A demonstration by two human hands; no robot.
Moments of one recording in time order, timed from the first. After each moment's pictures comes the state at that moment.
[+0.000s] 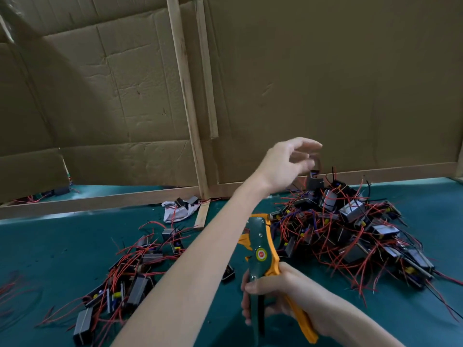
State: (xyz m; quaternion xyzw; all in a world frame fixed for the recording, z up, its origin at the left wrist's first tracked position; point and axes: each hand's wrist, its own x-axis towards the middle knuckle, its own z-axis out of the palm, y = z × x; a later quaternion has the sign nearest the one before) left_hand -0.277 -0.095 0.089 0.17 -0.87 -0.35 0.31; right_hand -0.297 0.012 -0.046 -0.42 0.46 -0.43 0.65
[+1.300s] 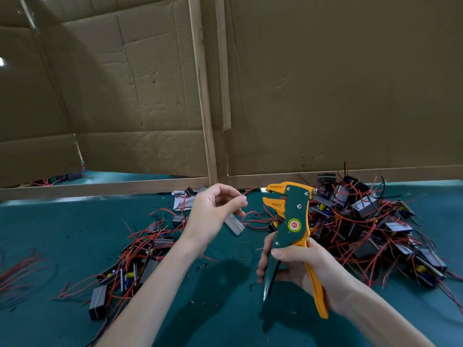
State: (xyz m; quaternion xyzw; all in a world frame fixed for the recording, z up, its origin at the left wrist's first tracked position) left_hand -0.150 -0.109 0.000 0.26 -0.69 -0.49 0.47; right_hand -0.303 0.020 -0.031 -0.43 0.37 -0.57 0.59
